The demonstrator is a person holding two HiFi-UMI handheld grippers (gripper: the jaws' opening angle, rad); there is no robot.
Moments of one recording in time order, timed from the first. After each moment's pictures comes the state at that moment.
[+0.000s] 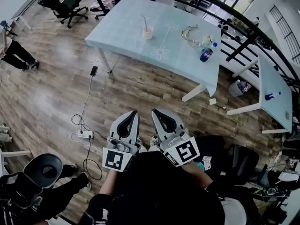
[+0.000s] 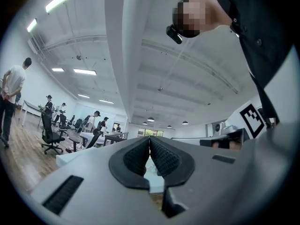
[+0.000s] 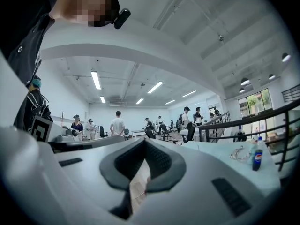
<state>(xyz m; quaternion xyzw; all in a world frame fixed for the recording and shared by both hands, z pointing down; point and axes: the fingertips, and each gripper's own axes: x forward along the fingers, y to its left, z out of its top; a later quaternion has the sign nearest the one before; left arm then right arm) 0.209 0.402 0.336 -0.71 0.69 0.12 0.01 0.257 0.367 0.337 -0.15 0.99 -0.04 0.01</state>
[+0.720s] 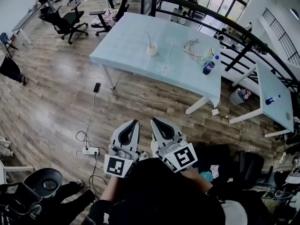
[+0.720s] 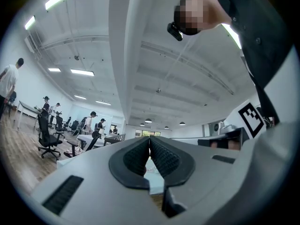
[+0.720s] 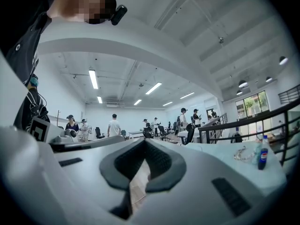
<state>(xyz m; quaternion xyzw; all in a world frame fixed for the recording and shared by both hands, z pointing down) 0.141 0.412 0.336 -0.73 0.68 0.12 0.02 0.187 0.378 0.336 -0.17 0.98 -0.03 0.02</state>
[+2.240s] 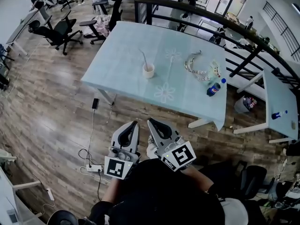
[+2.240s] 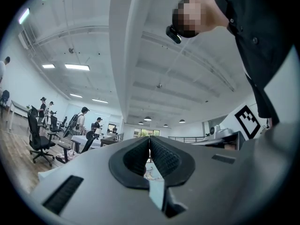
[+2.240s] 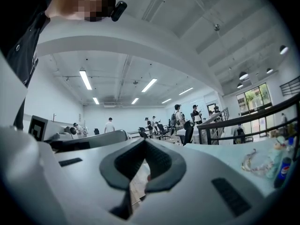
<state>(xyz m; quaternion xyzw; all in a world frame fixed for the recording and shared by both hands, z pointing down) 0.059 0.174 0.328 -0.74 0.67 0.10 0.02 0.093 0.142 0.341 -0.16 0.99 -0.06 0.02</state>
